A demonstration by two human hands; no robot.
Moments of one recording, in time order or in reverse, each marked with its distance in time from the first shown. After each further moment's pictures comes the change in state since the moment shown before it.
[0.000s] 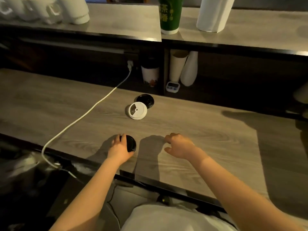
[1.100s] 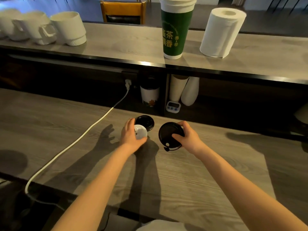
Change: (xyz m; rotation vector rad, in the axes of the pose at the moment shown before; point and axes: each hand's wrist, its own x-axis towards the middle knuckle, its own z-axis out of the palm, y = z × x) left_hand 0.094 0.060 -0.072 -0.495 0.259 0.257; right_hand 0.053 0.015 -0.077 0.903 0.398 0.145
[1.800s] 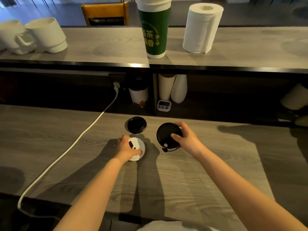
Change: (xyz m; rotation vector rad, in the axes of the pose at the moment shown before) left_hand -0.002 -0.017 0.021 0.118 -0.168 -0.178; right_hand -0.015 0.012 -0.010 0.147 0.061 0.076
